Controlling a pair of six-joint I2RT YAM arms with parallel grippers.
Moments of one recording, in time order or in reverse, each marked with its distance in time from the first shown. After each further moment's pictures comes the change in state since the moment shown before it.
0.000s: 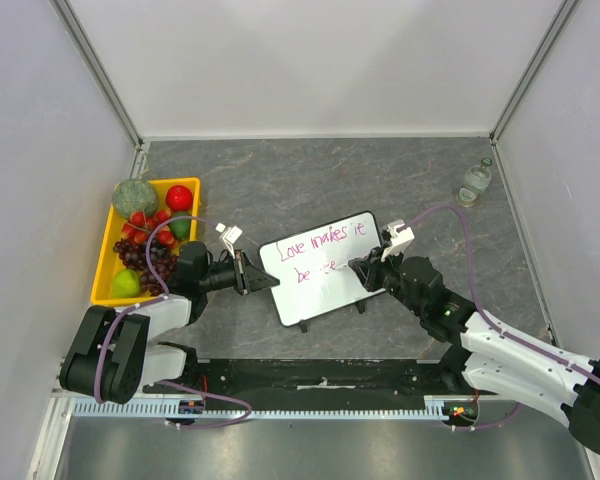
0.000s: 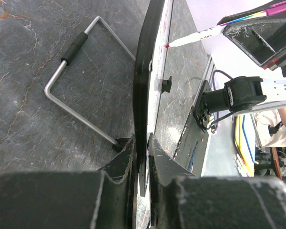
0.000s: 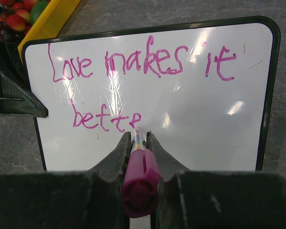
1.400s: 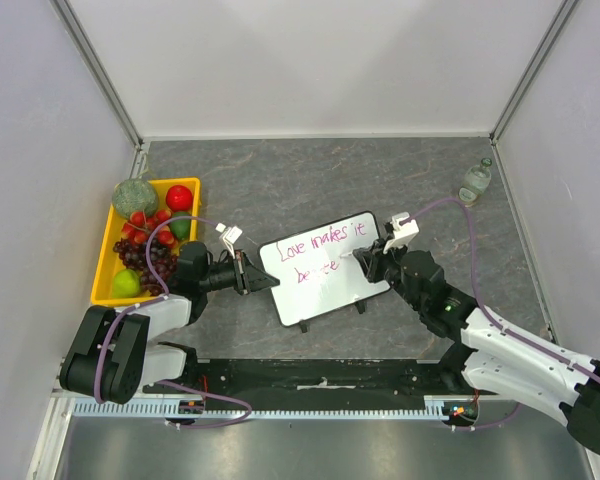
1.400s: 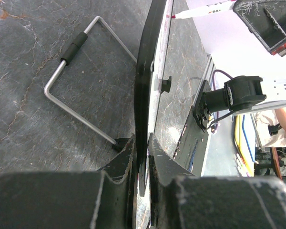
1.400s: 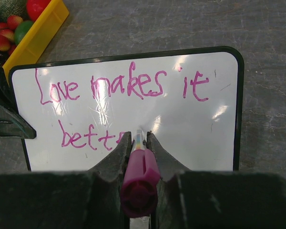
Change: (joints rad) left arm 0.000 0.000 0.000 0.001 0.001 0.000; right arm -0.013 0.013 0.056 -0.024 0.077 -0.037
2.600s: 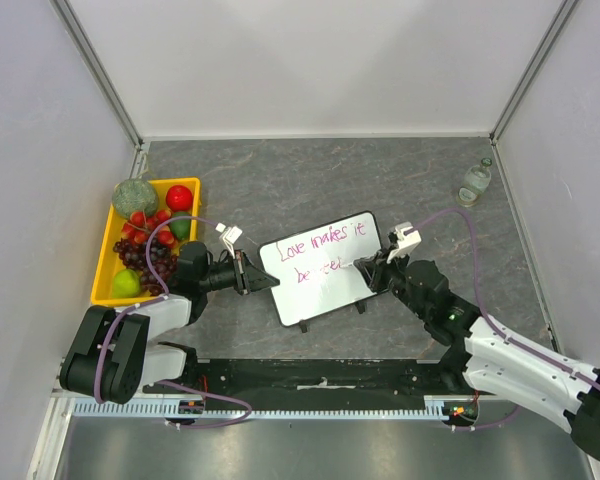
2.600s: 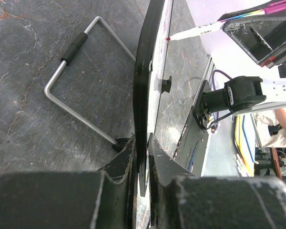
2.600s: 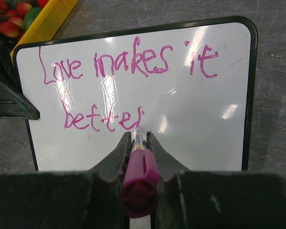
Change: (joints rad) left arm 0.000 0.000 0.000 0.000 0.000 0.000; right arm -0.003 -0.062 -0.085 0.024 -0.052 0.026
